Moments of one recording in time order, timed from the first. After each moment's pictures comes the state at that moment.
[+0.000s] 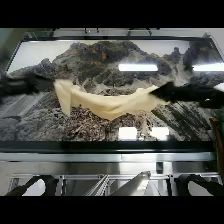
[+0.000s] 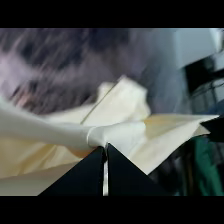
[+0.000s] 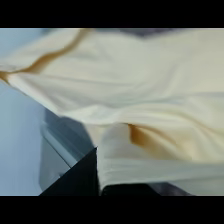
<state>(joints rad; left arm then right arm) 0.40 -1.10 1.10 0.33 -1.31 -0.97 -0.19 -1.15 0.95 -0.25 1.25 1.04</state>
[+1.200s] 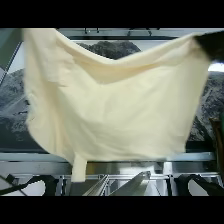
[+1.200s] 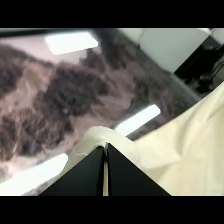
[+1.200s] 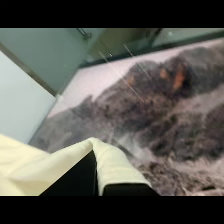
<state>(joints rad) 0.22 -1.42 1.79 0.46 -1.36 -1.01 -0.23 -1.06 1.16 -0.34 0.98 0.98</state>
